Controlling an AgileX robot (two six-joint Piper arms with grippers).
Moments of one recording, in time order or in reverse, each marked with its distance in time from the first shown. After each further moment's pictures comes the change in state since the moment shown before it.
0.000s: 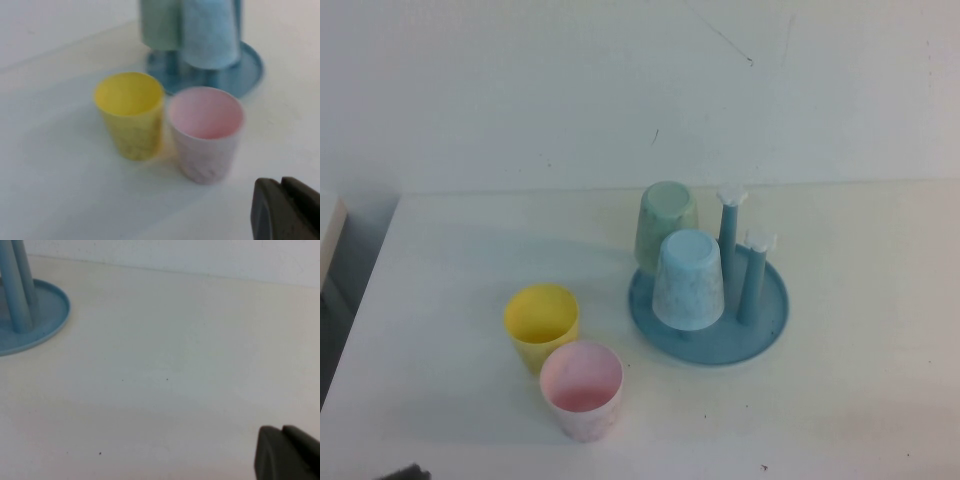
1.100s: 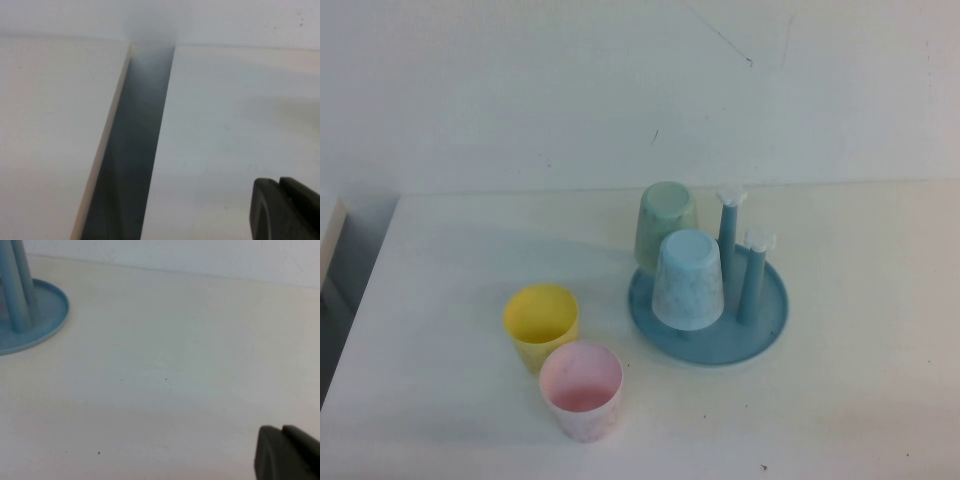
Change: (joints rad) right arm 0.000 0.000 0.000 -0.003 0.001 0.001; left arm 0.713 -0.262 0.245 0.028 -0.093 -0.089
